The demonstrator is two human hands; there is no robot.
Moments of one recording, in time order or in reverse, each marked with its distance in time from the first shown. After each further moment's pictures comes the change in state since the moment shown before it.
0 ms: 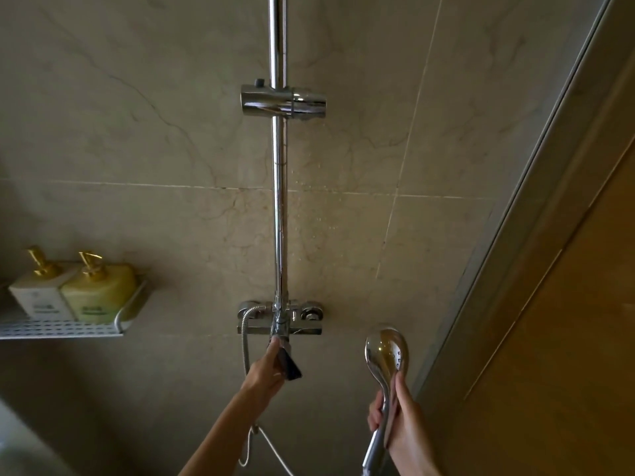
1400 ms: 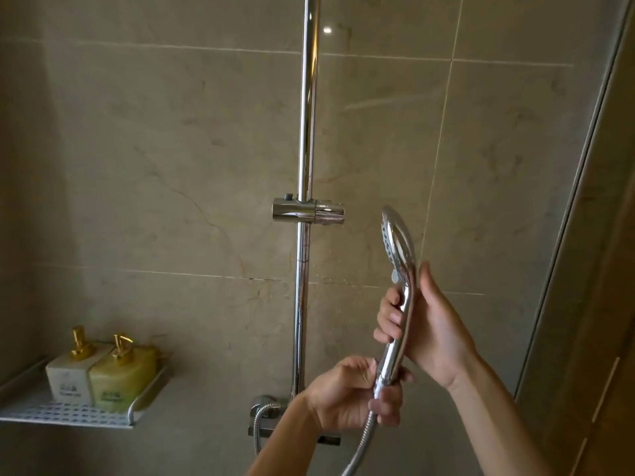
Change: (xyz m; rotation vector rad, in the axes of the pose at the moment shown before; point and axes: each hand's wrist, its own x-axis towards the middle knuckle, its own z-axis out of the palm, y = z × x) left_hand -0.093 0.163 0.121 -0.142 -1.231 0.336; right_hand 0.013 -0.236 0.153 -0.055 -0.905 -0.278
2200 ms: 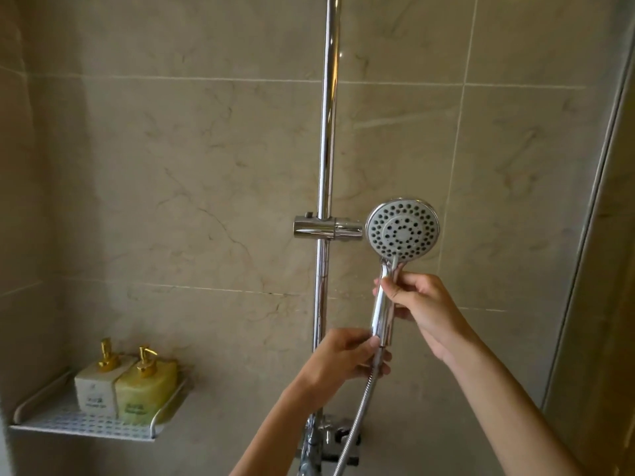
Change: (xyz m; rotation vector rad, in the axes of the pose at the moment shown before) left_hand -0.020 0.065 0.016 0.704 0.609 0.144; right_hand 0.045 -0.011 0.021 -0.714 0.376 -0.184
